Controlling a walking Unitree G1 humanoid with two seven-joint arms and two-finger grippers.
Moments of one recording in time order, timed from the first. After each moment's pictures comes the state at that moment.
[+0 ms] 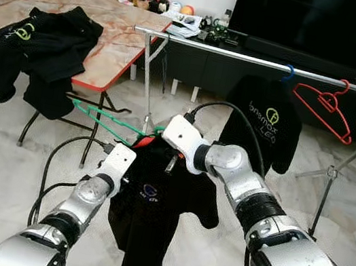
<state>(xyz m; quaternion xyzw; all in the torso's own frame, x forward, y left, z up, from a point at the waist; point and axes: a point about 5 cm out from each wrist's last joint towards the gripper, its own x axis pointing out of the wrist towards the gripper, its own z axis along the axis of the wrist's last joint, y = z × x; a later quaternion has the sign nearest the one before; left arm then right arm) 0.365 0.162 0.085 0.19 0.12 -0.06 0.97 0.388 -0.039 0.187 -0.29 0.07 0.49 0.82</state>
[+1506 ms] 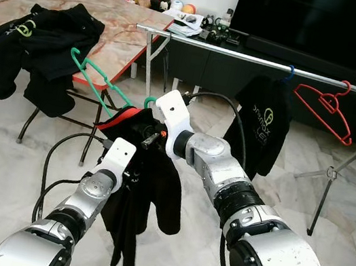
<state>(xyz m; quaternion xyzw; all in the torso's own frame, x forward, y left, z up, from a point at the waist) 0.372 0.151 0.095 0.15 0.11 -0.03 0.98 0.386 0.001 0.206 -0.11 0.08 0.46 0.88</state>
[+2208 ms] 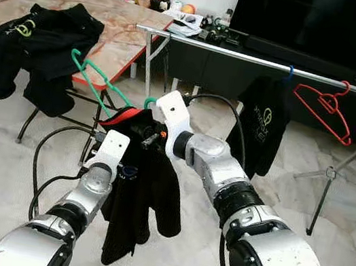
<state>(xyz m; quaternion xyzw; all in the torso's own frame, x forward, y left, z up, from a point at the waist) 0.375 0.166 0.102 0.19 0.11 0.09 0.97 0.385 0.002 0.205 -0.09 0.09 0.47 0.87</state>
